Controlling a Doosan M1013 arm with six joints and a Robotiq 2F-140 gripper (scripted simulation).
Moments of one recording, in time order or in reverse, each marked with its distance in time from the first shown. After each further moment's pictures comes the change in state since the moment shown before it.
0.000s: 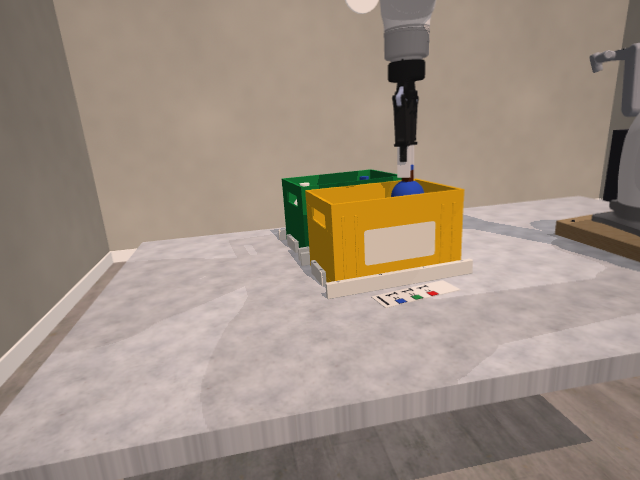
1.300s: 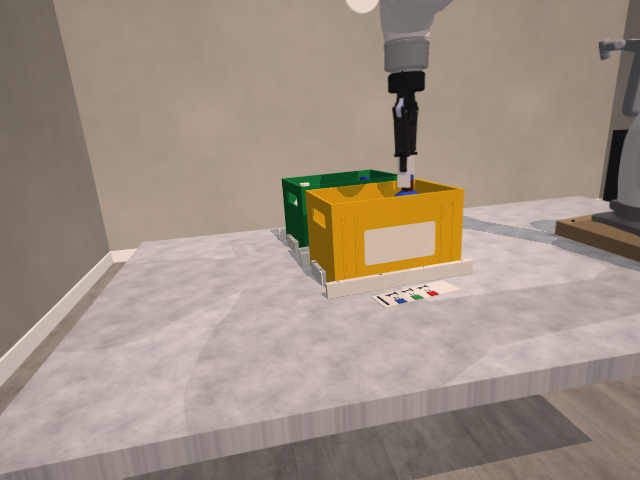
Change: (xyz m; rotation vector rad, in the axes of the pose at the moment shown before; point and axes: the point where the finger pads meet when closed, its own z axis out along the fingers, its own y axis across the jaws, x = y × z) arm 0.000 0.000 0.022 0.000 0.000 0.000
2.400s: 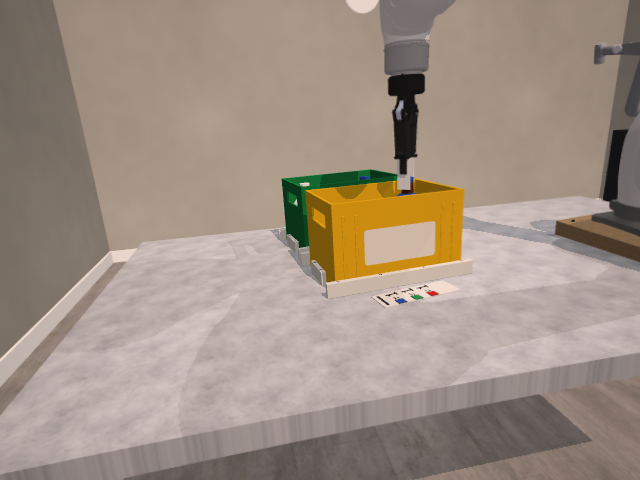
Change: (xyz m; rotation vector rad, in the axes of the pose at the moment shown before) arm 0.000 0.000 0.005 0.000 0.000 0.000
